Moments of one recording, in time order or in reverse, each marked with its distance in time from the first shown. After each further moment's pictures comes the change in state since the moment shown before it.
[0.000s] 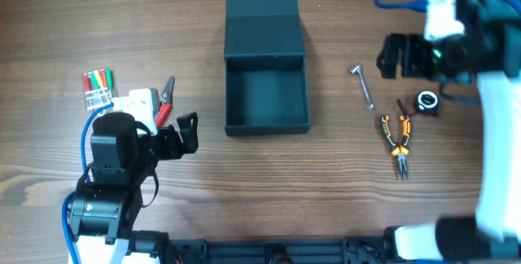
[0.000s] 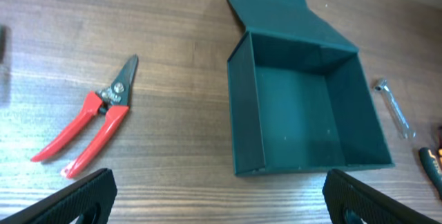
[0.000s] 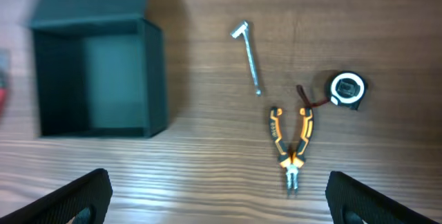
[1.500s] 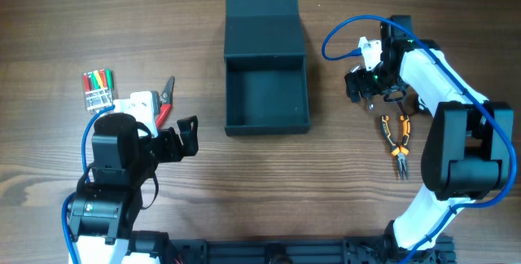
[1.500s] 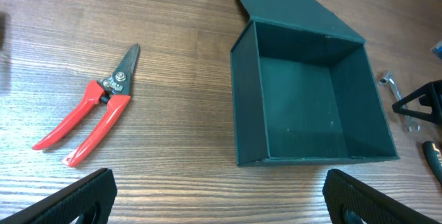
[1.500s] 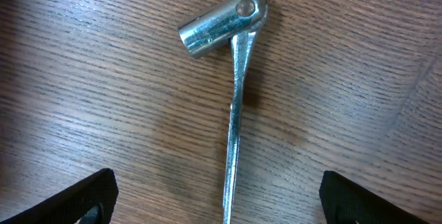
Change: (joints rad) left arm 0.000 0.000 0.000 -0.027 -0.001 0.000; right arm -0.035 0.317 -0.666 0.813 0.012 -0.333
